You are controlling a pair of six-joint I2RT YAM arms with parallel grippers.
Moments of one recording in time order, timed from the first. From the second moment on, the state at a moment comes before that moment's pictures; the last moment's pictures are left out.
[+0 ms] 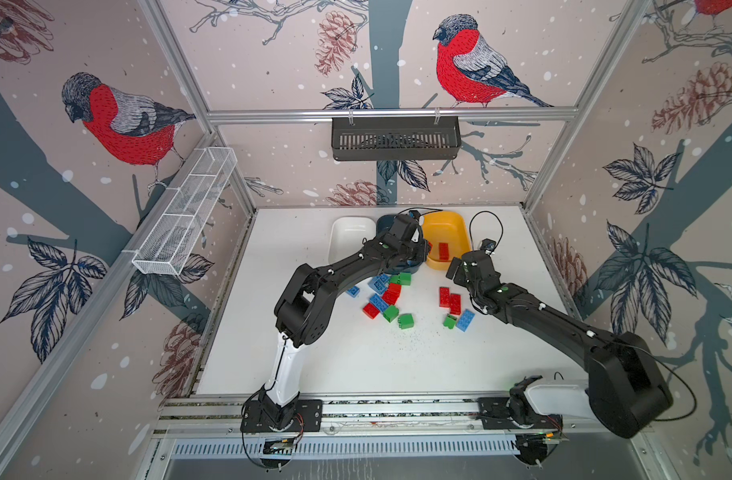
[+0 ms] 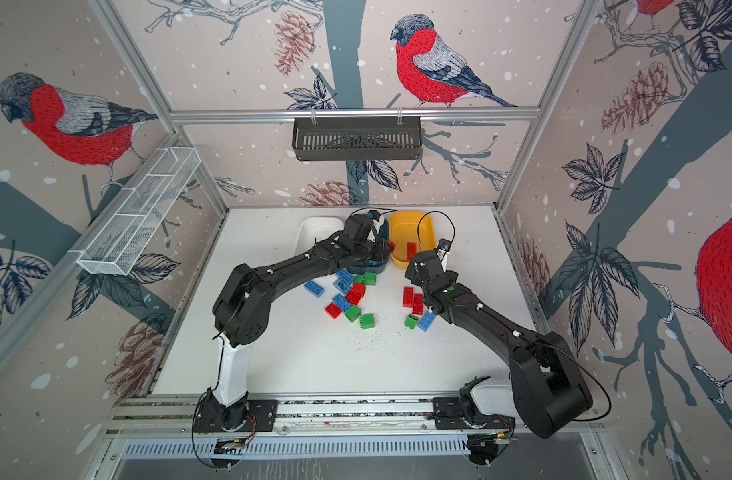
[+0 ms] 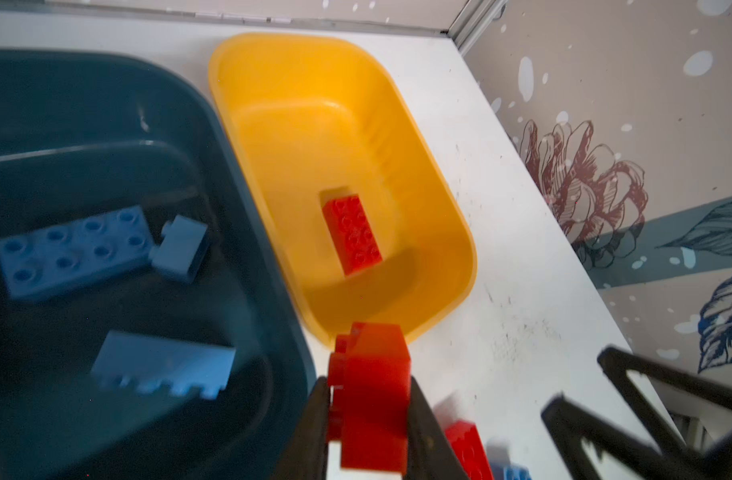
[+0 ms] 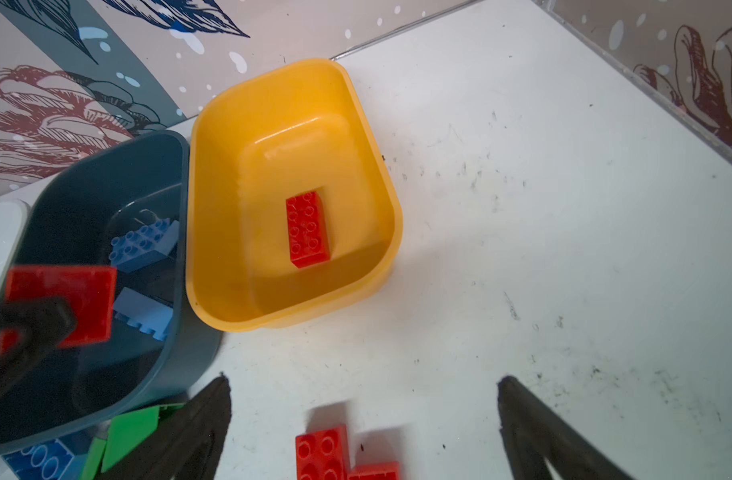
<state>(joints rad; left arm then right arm) -0.71 2.14 1.72 -0.18 0.18 -0.44 0.46 1.30 0.71 -0.13 0.40 0.60</state>
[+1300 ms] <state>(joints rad) -0.63 1.88 1.38 -0.12 0.08 -0.50 0.49 1.67 0.91 -0.28 -0.10 0.47</state>
